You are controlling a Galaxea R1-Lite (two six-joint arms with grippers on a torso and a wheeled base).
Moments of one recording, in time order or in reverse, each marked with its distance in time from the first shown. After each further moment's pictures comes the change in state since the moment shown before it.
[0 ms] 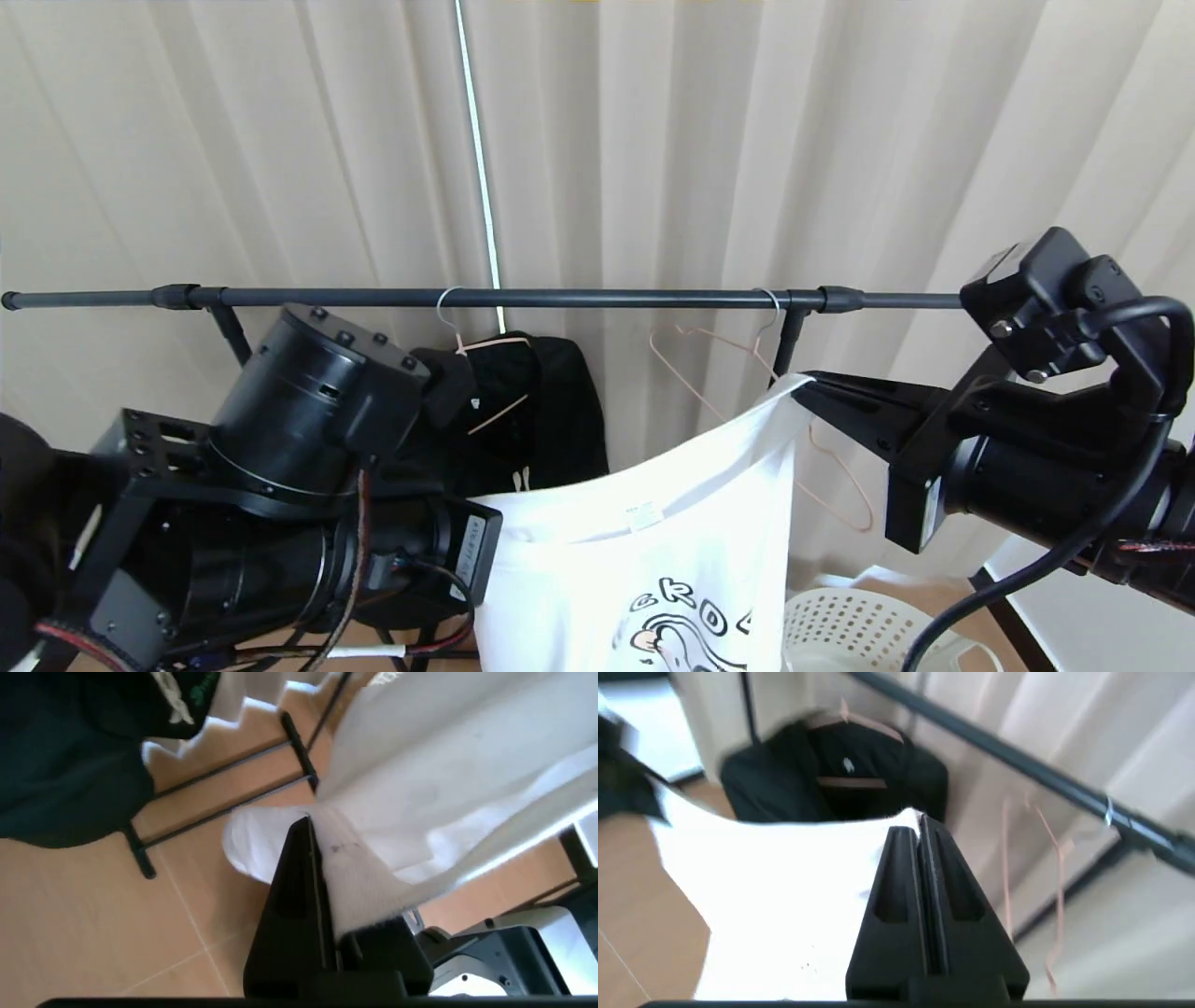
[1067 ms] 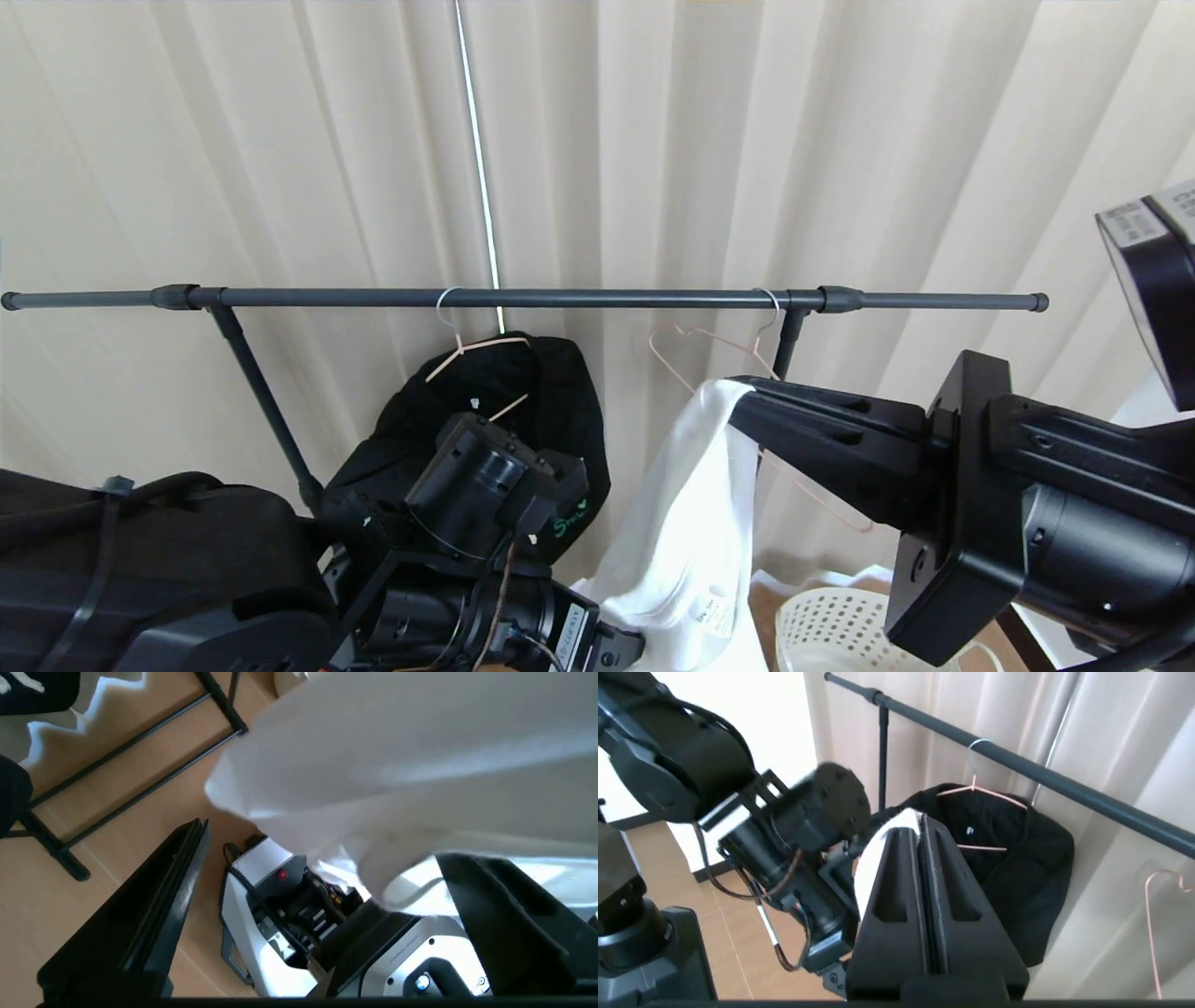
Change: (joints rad) left arm -0.037 0.252 0.115 -0.261 -0.326 0.018; right arm 0.208 0.008 0.032 -0.249 0.161 0.143
